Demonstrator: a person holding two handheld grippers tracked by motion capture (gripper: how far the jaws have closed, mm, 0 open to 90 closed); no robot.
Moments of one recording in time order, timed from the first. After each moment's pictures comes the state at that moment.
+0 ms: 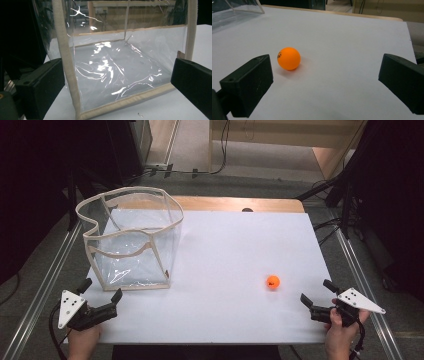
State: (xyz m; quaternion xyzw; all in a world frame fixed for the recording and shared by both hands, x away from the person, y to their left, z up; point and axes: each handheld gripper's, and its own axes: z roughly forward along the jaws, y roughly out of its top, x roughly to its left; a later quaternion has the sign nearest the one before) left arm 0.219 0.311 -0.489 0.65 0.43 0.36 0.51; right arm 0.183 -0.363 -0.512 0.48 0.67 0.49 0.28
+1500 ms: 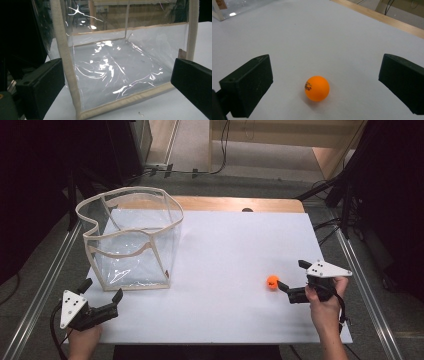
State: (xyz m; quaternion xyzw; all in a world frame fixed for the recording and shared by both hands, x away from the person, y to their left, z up) left arm 0.219 0.309 -0.490 0.65 0.43 0.36 0.50; right arm 0.238 -0.298 -0.450 0.41 0.78 0.42 0.24
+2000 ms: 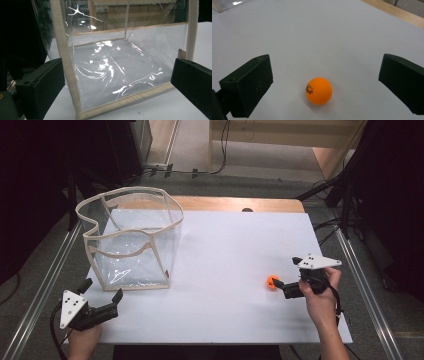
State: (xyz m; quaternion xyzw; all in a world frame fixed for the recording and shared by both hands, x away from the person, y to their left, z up) left arm 0.219 0.309 -0.490 0.66 0.43 0.36 0.50; right arm 0.258 -0.289 -0.446 0.40 0.80 0.39 0.21
